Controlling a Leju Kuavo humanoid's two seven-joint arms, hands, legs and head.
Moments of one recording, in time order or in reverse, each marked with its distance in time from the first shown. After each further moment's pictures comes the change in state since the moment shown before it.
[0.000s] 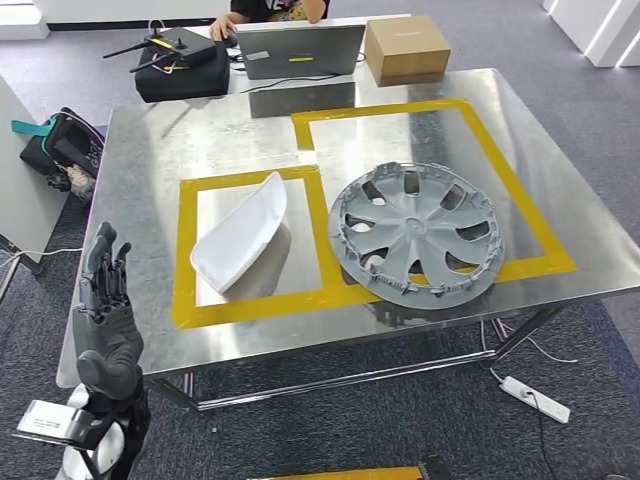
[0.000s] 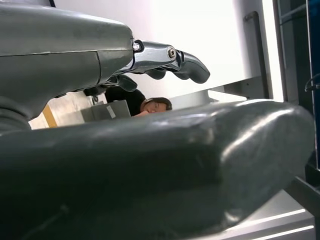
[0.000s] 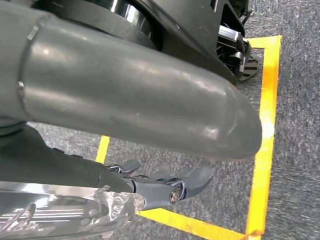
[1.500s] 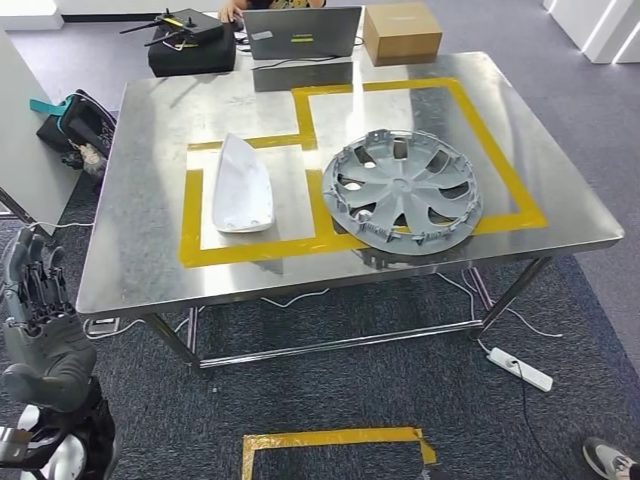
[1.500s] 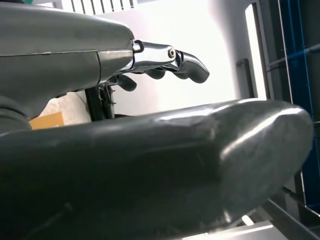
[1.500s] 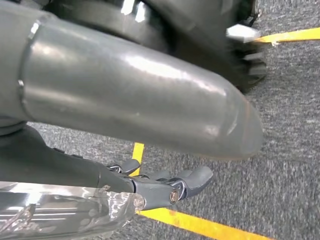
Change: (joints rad) left arm 0.091 -0.049 0.162 -0.133 0.014 -0.044 0.000; right arm 0.011 -0.006 -0.042 0.000 0.010 -0.002 0.016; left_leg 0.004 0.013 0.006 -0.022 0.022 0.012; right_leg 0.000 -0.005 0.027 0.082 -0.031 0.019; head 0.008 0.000
